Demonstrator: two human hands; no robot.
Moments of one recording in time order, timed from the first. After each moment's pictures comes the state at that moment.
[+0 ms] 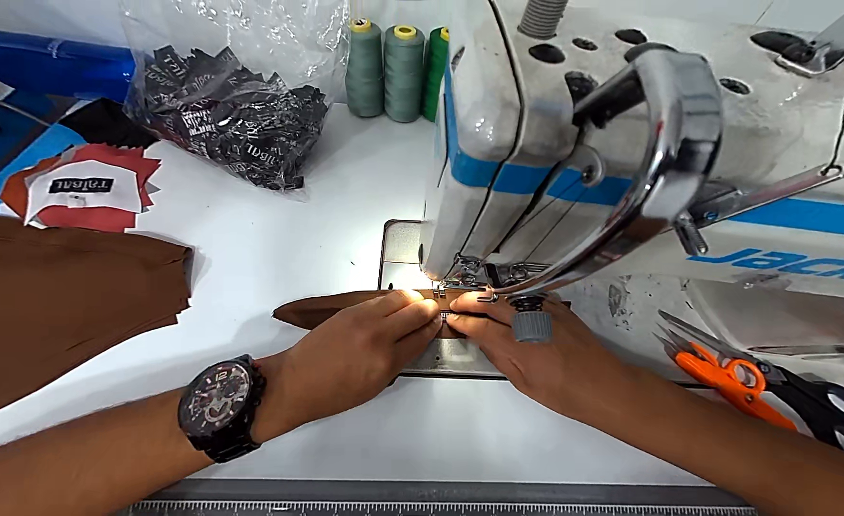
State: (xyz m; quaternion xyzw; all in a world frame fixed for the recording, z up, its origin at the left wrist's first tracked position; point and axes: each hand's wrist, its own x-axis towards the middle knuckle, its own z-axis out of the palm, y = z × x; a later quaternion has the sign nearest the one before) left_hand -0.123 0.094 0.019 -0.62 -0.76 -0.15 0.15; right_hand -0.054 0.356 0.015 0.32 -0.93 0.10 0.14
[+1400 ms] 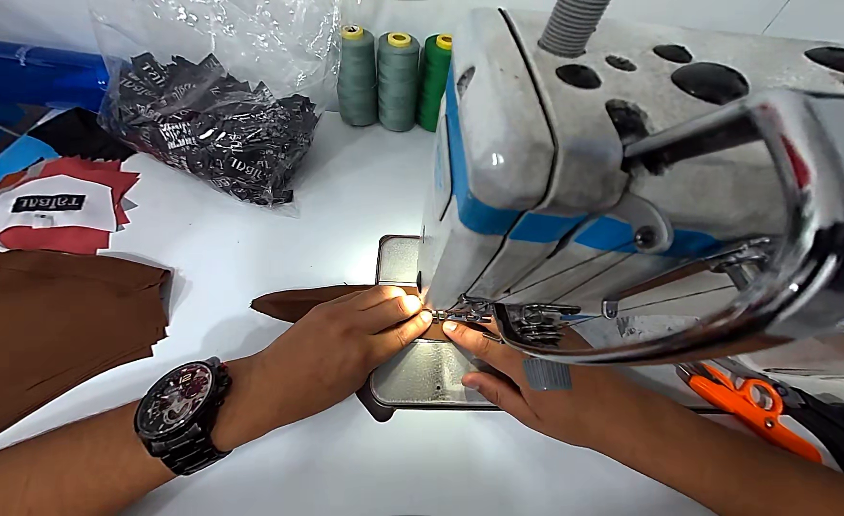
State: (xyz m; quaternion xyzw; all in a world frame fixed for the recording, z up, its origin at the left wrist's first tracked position) left_hand -0.150 0.086 0.025 -0.60 -0.77 -0.15 0.17; right_hand -0.055 0.359 0.007 0.28 -0.95 0.10 0.10
